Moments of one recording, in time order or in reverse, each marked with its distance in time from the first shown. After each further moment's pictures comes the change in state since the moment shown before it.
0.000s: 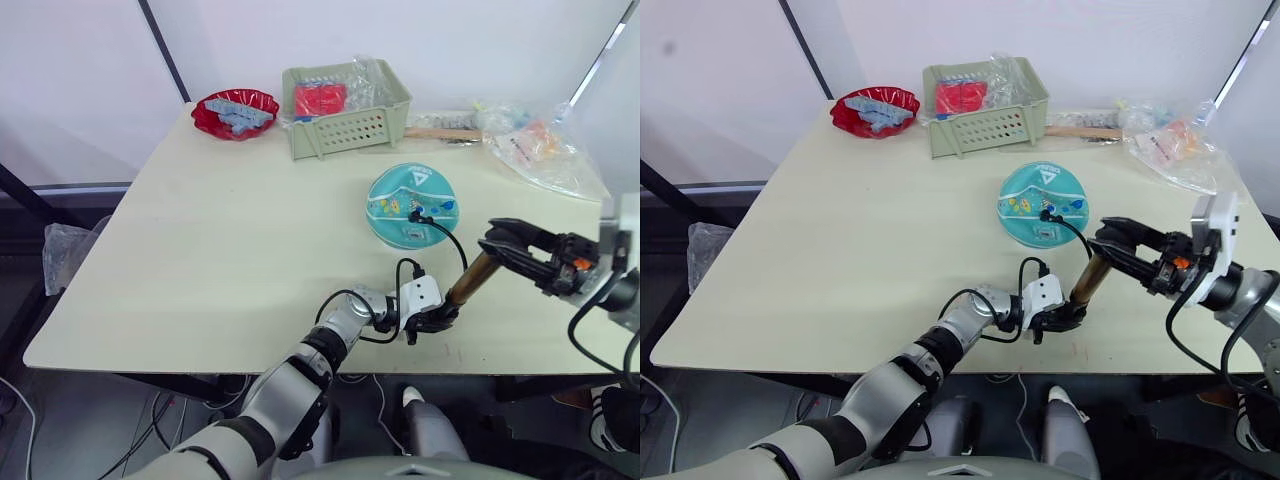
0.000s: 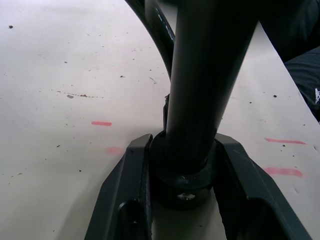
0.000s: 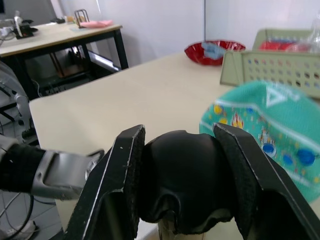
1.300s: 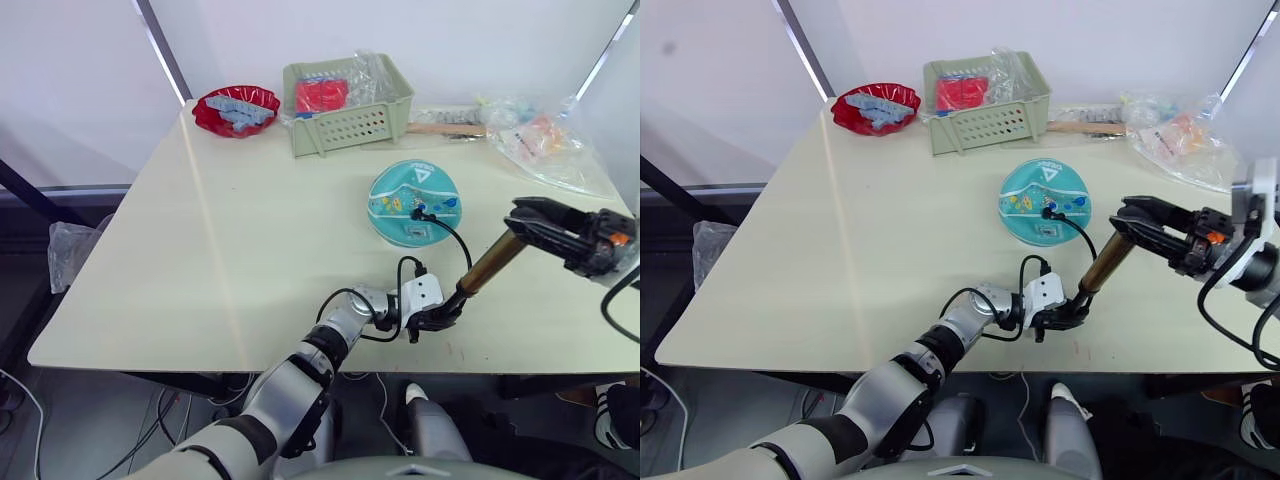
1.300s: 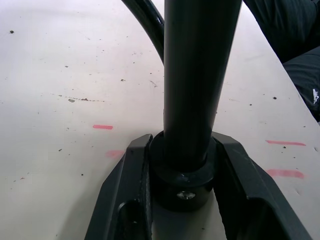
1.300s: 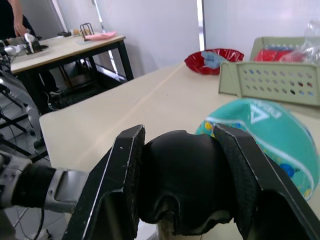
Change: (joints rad) left arm -0.010 -0.009 0.019 0.009 0.010 -0.026 -0.002; right arm -0.152 -0.165 -0.190 0.056 0.248 0.200 0.017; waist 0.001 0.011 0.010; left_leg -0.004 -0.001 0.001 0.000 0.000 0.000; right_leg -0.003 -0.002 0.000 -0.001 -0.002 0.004
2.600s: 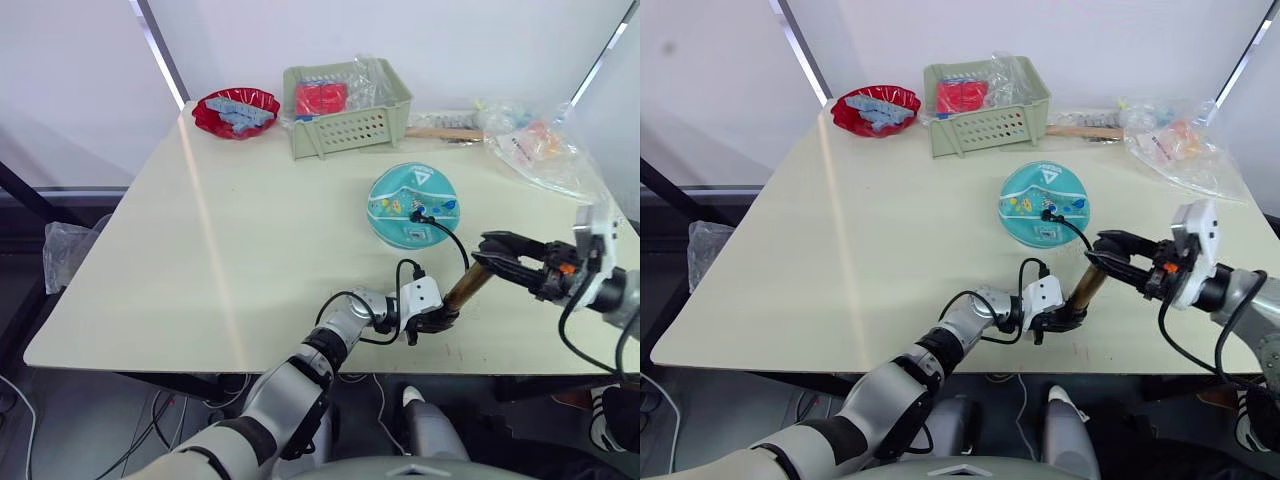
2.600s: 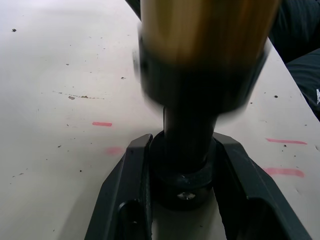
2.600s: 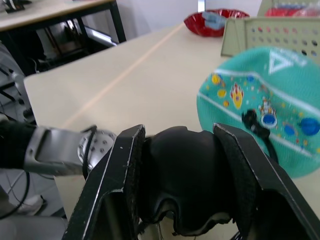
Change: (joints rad) left arm 0.009 -0.001 0.001 0.017 0.010 -0.009 0.011; right arm 0.130 0.116 0.238 -0.004 -0.318 -0.158 0.006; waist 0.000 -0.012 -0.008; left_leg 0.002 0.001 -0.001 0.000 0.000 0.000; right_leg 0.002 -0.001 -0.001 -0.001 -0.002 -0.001
